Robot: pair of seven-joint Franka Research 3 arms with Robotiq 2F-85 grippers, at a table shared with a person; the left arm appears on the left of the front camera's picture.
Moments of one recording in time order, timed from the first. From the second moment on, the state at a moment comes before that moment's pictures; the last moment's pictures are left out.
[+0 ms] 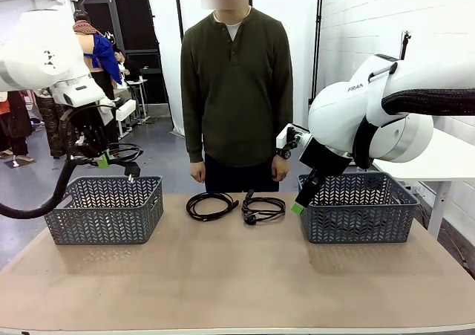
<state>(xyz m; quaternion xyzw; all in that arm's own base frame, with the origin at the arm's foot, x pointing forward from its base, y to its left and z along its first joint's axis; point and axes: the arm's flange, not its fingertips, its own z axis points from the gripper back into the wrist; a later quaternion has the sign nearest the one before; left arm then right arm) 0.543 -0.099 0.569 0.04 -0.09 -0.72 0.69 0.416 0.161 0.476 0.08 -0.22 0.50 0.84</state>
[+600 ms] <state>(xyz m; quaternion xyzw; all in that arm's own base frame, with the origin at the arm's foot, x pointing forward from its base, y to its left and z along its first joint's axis) 0.561 -0.059 0.518 0.04 -0.12 -0.69 0.71 0.416 0.161 0.477 0.08 -0.22 0.50 0.84</state>
